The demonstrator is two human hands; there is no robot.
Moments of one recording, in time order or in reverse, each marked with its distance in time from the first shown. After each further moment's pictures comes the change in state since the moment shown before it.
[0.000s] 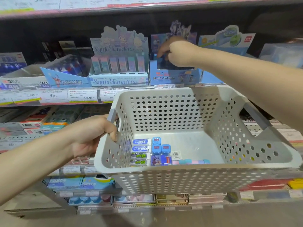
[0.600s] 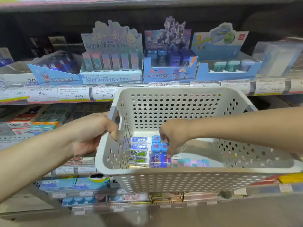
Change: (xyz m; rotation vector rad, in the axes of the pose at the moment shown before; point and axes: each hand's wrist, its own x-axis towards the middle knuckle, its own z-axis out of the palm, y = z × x) left_hand 0.009 0.003 0.011 0.067 -0.005 0.033; right_hand -0.110 -0.022 0.123 -0.106 -0.744 -0.137
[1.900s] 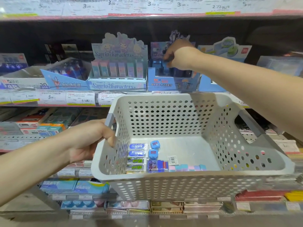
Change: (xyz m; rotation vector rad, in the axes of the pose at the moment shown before) left_hand -0.009 -0.003 -0.002 -0.018 0.096 -0.051; right_hand -0.006 0.059 -0.168 0.142 0.821 0.231
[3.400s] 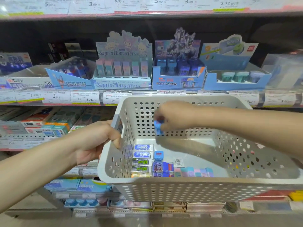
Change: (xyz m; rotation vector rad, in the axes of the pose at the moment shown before) left_hand 0.002 -0.005 0.000 0.008 -0.008 0.018; right_hand -0.105 -0.040 0.067 -0.072 -0.430 -0.403
